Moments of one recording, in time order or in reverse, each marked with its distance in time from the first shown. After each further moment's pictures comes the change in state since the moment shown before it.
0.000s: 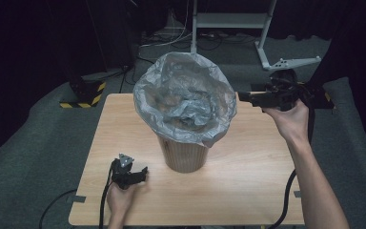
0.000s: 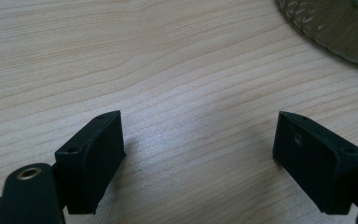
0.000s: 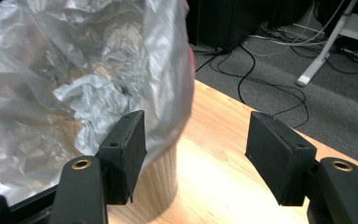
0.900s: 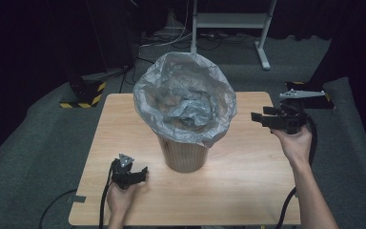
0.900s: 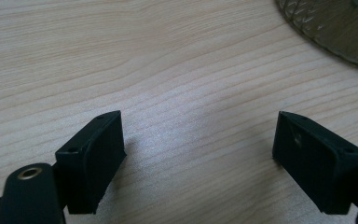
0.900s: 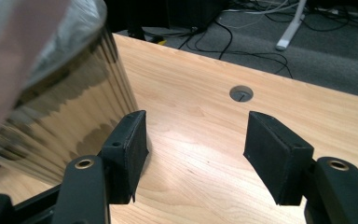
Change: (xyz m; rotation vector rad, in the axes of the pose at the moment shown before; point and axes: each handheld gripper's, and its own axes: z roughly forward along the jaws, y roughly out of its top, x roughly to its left) left arm 0.000 0.000 0.000 -0.001 0.000 0.001; right arm -0.038 -0.089 0.015 0.026 -0.086 0.150
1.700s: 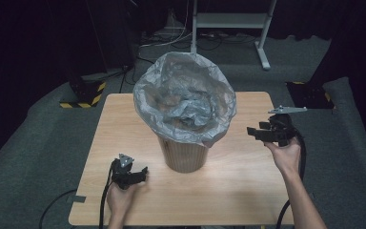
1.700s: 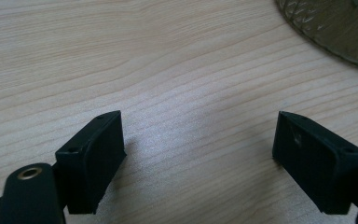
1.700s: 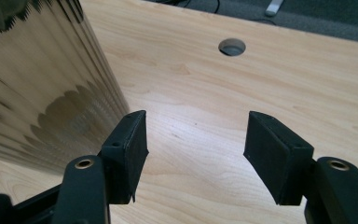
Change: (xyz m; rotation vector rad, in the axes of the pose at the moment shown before) left arm 0.000 0.000 0.000 0.000 0.000 0.000; right arm -0.008 -0.048 0.039 0.104 -0.062 0.023
